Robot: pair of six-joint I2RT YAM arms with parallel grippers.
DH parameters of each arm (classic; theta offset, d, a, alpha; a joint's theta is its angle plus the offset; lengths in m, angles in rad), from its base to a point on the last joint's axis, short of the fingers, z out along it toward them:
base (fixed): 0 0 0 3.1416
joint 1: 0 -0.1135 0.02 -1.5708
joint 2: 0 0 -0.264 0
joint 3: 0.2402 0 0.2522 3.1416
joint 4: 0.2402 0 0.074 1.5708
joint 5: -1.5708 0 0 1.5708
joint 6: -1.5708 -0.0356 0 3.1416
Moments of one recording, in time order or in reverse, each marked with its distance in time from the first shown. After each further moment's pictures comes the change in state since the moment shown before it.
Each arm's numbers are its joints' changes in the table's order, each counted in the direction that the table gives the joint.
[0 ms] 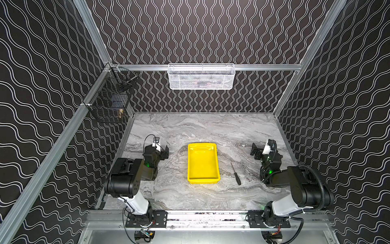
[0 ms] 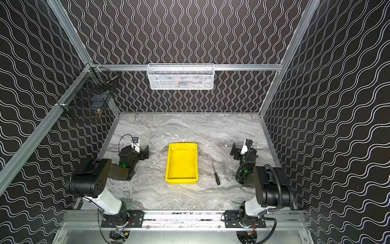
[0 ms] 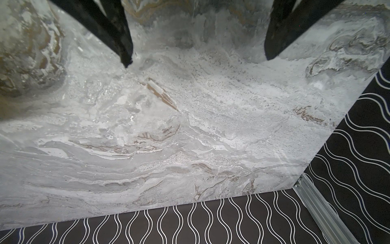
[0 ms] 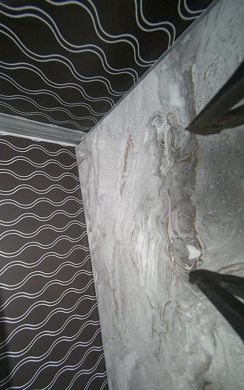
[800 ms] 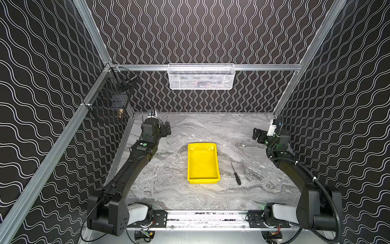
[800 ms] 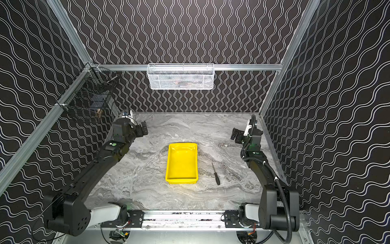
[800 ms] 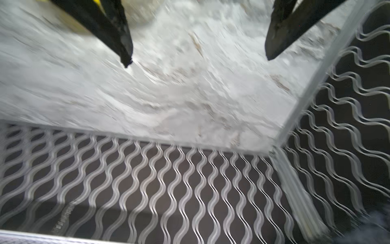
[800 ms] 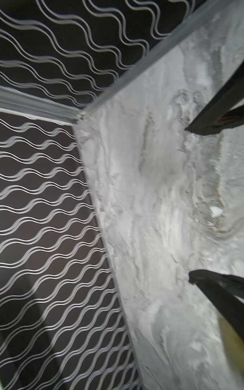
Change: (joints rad) left arm 0.149 0.385 0.701 1.182 0.132 0.322; right arm -0.011 0.260 0.524 1.014 0.125 -0.149
